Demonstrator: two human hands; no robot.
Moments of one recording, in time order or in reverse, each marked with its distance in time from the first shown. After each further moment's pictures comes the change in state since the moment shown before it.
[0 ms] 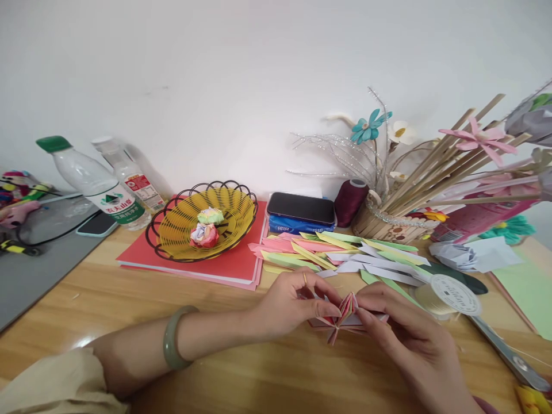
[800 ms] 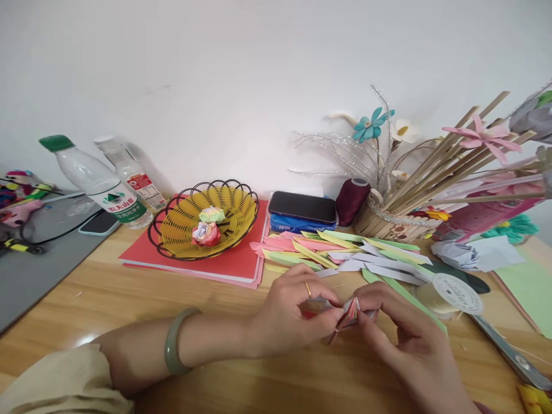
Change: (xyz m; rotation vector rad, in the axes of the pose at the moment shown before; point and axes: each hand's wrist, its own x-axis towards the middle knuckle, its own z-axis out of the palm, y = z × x) left_hand -0.008 0.002 0.005 0.566 0.157 0.564; right_hand 0.001 -0.006 0.006 -0.038 -0.004 0.018
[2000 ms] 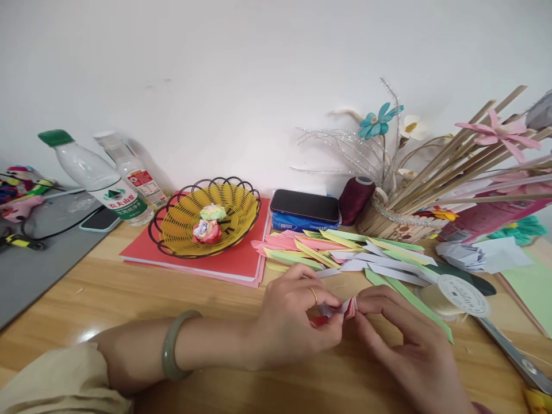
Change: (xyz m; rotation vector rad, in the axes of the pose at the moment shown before) left_hand -0.006 0.002 0.007 0.183 0.079 -0.001; right_hand -0.003 0.011 0.006 -0.154 0.054 -0.130
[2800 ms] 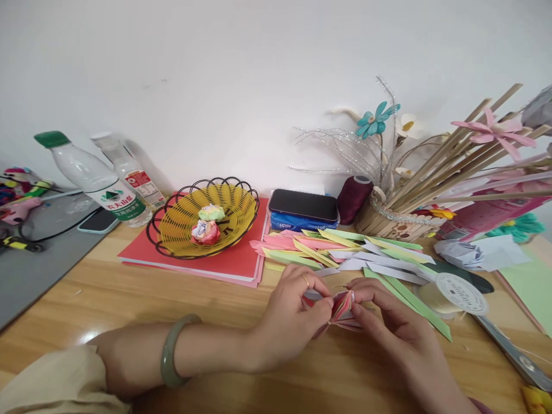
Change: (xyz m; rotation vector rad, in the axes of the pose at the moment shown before) left_hand -0.002 0.002 0.000 -0.214 -0.071 -0.436; right_hand 0.002 0.001 -0.001 0.312 -0.132 0.374
